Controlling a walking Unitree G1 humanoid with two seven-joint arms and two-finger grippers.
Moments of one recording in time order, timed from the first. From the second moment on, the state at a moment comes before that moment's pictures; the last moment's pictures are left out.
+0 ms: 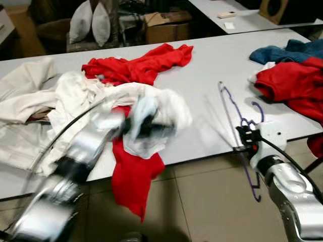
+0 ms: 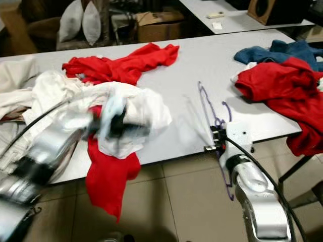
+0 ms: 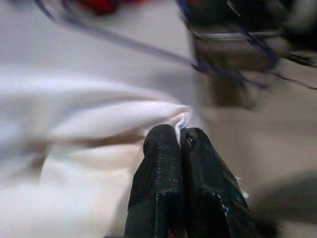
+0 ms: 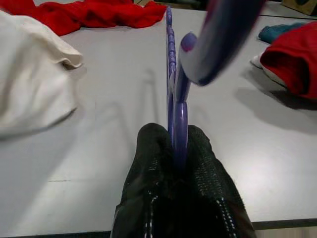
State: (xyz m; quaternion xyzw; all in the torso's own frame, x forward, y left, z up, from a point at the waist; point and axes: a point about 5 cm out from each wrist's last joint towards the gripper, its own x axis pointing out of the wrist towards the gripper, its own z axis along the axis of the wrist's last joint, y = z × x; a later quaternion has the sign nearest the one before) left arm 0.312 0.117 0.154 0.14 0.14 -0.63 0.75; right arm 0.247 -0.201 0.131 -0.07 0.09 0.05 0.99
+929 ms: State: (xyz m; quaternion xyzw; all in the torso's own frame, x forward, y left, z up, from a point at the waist) left arm 0.389 0.223 0.252 0.29 -0.04 -0.14 0.95; right arm 0.254 -0.210 0.131 -0.07 0.09 0.03 0.99
